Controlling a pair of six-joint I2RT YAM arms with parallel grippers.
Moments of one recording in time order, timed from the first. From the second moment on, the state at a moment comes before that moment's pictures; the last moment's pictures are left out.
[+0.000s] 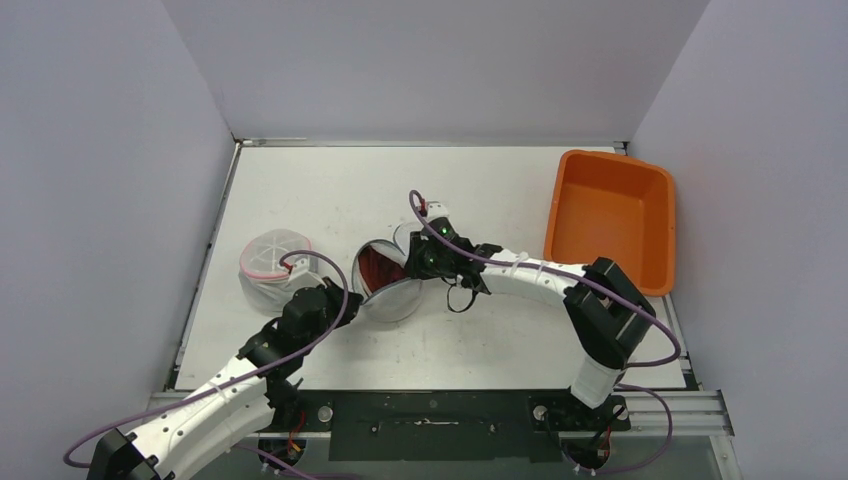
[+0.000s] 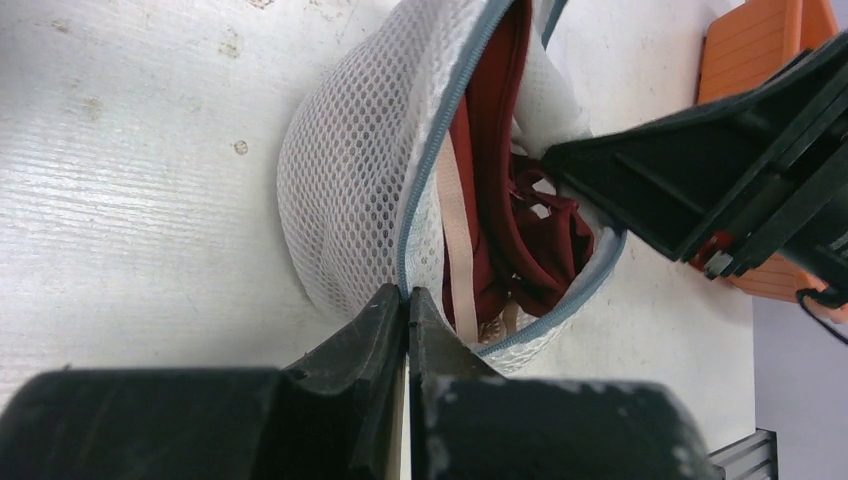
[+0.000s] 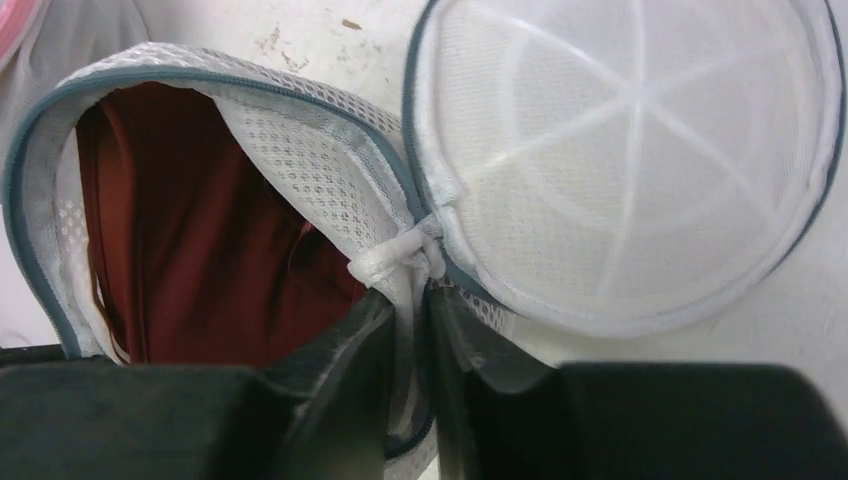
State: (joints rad) left arm -0.67 0.64 0.29 -0.13 -0.29 -0.93; right arm 0.83 1.73 1.10 -0.06 0.02 0.56
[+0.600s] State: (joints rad) left arm -0.67 0.79 0.37 -0.01 -0.25 -0.94; right arm 1.08 1.10 0.58 0.19 0.70 0.37
